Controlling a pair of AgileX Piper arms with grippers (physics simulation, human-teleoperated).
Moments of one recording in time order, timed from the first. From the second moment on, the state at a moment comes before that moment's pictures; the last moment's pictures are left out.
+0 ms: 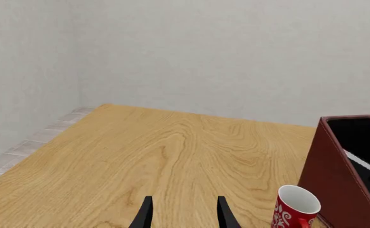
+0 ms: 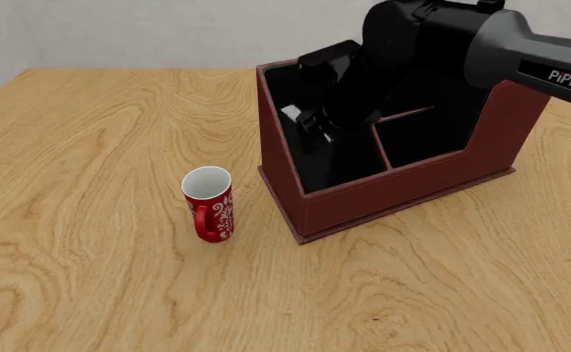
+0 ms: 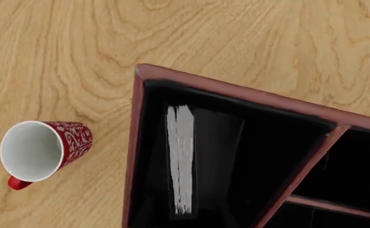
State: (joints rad) left arm 0.12 0.00 -0.09 0.05 -0.08; right arm 0.53 1.83 -1.64 0.95 -0.09
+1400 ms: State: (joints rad) left arm 0.08 0.00 -0.17 0.09 -0.09; right arm 0.57 1.44 -1.51 1.01 -0.07
